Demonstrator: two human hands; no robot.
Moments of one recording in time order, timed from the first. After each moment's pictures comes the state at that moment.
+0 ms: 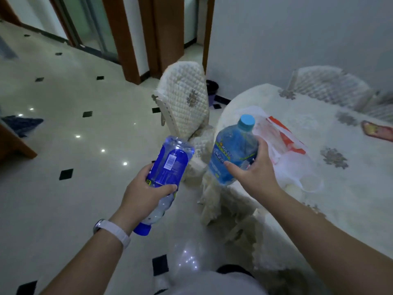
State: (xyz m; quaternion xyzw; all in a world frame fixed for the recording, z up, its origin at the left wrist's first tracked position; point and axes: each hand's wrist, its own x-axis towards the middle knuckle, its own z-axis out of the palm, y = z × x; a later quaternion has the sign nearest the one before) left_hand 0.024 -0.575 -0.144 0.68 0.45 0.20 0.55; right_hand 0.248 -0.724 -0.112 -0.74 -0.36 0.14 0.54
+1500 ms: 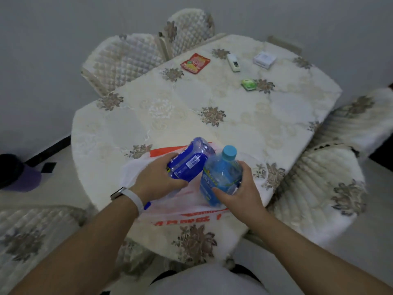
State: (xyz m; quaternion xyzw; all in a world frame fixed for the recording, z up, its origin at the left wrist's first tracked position) left_hand 0.553 -0.486 -0.182 0.88 -0.24 -0.23 0.35; right_hand 0.402 -0.683 -0.195 -0.79 0.20 -0.11 0.57
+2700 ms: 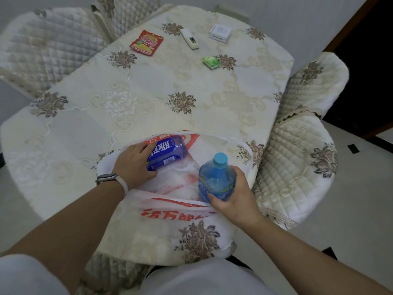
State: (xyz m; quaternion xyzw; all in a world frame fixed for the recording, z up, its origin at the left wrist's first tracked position) left_hand 0.660 -0.489 -0.268 0.88 -0.45 -0.09 0.08; right_hand 0.387 -0.652 -0.222 -0.80 0.35 -0.11 0.47
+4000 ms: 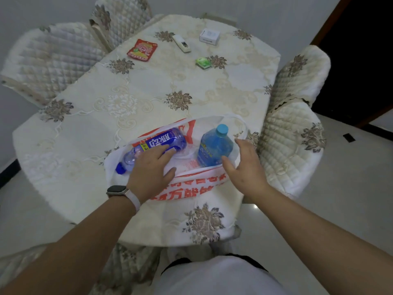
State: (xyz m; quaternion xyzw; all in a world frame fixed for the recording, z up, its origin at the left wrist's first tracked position) left_hand 0.581 -0.468 -0.228 0.84 -0.51 -0.04 0.16; right_hand 0.385 -0.658 -0.196 -0.87 0.37 -0.15 0.27
